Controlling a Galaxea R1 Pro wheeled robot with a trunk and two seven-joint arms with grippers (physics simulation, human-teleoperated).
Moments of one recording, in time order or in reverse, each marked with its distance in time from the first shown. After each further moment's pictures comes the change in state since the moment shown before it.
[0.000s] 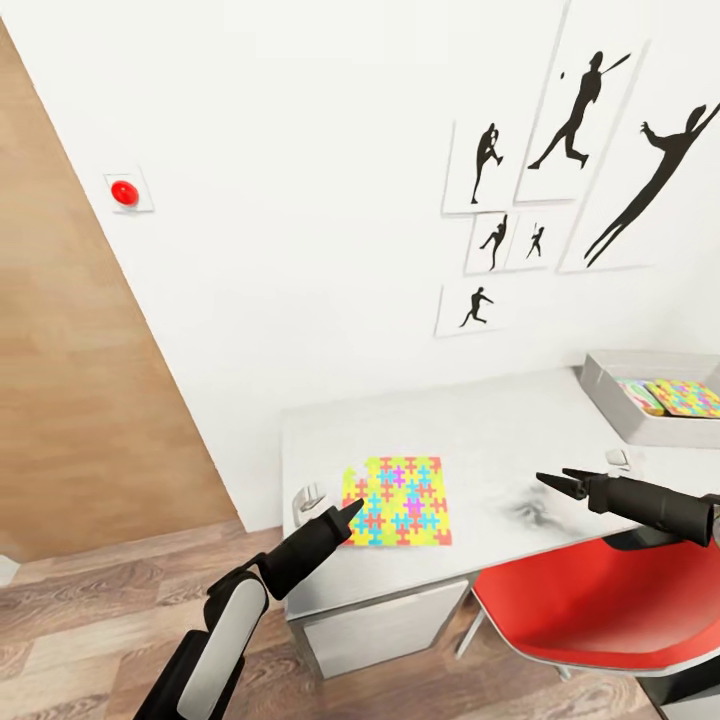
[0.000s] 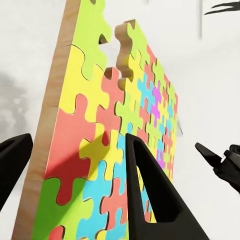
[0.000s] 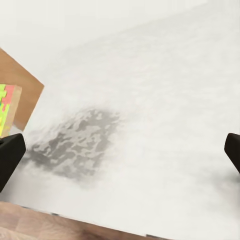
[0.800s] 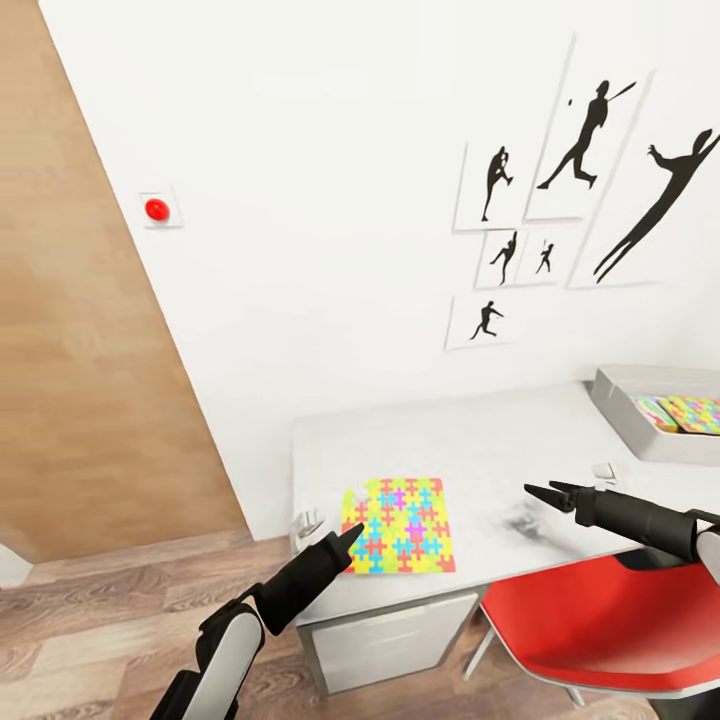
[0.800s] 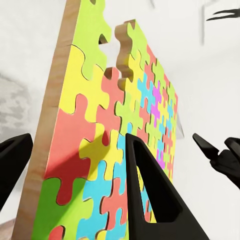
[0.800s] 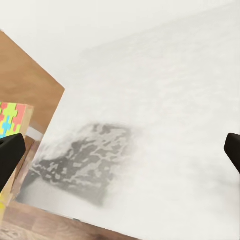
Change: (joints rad) left arm 0.100 -0.003 -0.005 -0.052 -0.010 -0.006 0.011; right arm 0.040 0.058 -0.008 -0.011 0.003 0.001 0.001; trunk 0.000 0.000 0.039
